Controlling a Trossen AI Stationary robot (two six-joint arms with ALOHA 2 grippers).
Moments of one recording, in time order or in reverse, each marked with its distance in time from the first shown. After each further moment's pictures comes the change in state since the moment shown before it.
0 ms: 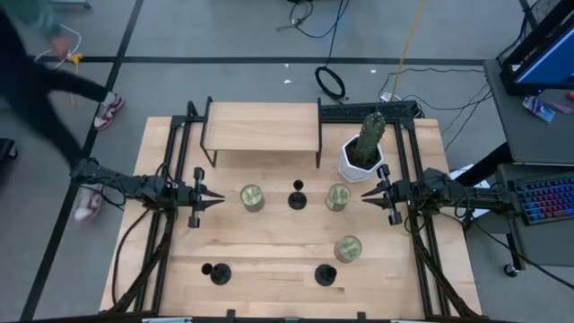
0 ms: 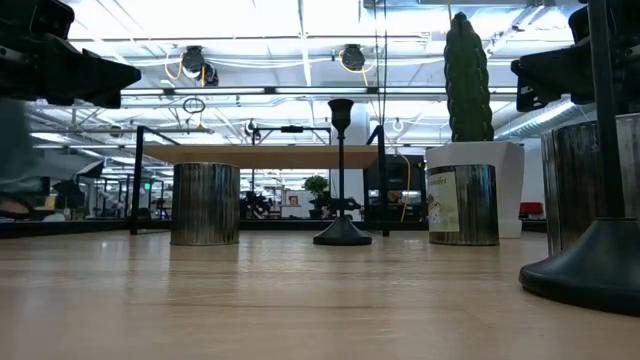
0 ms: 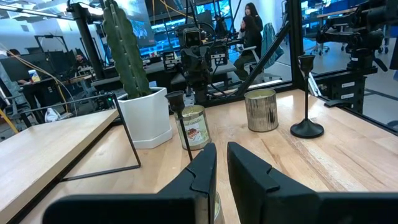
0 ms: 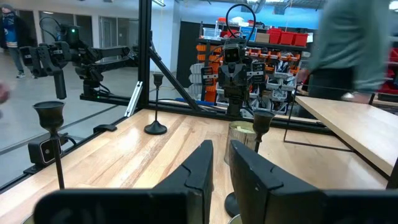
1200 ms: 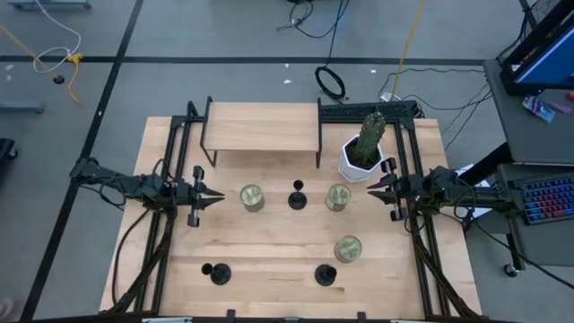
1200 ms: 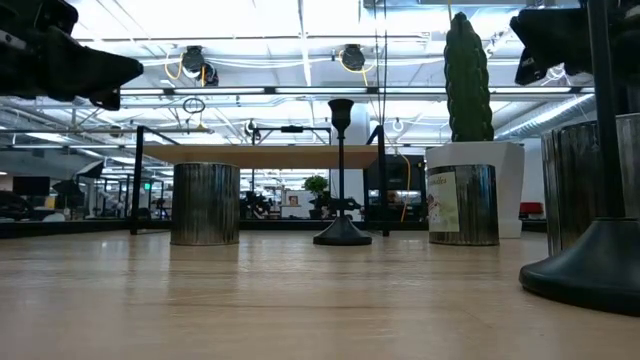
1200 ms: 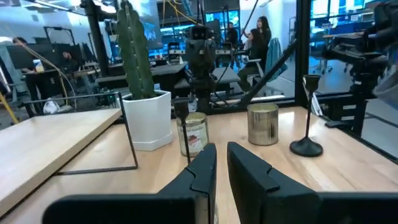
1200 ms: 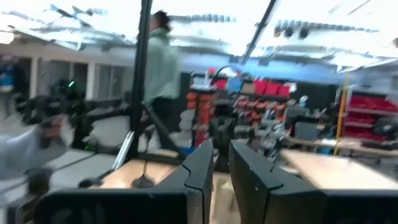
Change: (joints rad) left arm 0.000 0.000 0.000 0.038 -0.026 -0.088; right arm 0.000 0.079 0.000 0.320 0.040 0.029
